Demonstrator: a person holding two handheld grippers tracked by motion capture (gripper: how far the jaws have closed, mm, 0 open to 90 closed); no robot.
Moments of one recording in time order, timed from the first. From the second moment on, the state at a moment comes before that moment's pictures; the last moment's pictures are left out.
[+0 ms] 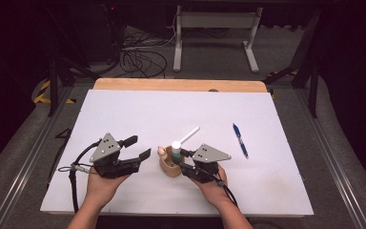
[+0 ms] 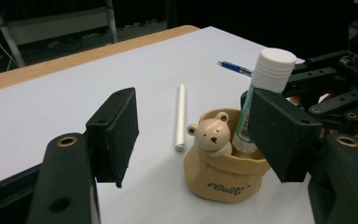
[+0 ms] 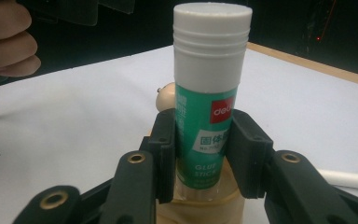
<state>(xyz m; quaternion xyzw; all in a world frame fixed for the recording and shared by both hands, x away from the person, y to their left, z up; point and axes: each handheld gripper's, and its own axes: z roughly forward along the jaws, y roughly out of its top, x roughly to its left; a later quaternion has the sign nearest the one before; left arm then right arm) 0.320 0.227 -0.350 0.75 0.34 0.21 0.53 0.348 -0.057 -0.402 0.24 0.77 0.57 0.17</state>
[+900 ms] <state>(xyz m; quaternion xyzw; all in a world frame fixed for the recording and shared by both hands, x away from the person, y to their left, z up) 0.320 0.226 -0.350 0.75 0.34 0.21 0.53 0.347 -0.055 -0.403 0.23 0.77 0.57 0.16</state>
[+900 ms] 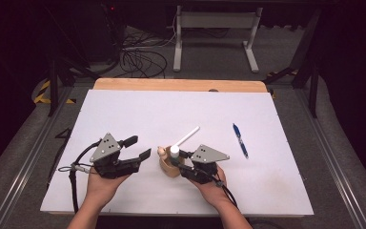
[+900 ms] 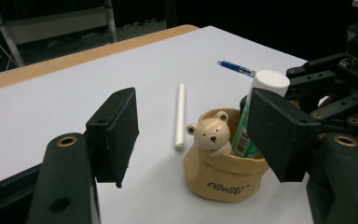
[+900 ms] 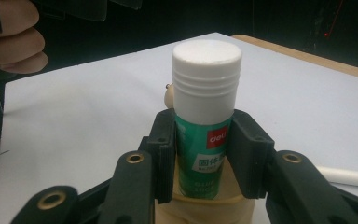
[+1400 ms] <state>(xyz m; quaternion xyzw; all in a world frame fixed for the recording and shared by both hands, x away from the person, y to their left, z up) 0.320 0.226 -0.351 0.75 0.34 0.21 0.53 0.347 -0.052 -0.404 0.23 0.78 0.56 0.16</state>
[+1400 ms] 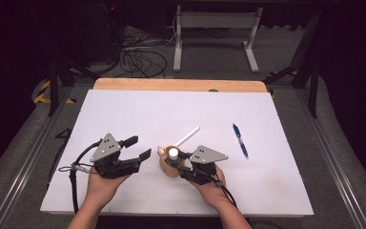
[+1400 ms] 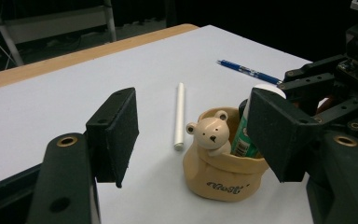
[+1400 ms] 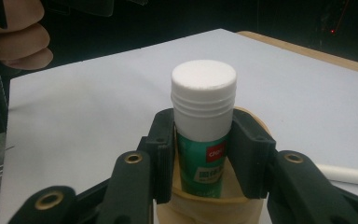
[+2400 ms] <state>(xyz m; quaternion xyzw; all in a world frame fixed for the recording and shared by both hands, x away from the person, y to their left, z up) 0.327 0.224 -0.357 0.76 0.34 0.22 0.51 0.344 -0.064 -0.391 0.22 0.75 0.61 0.14</state>
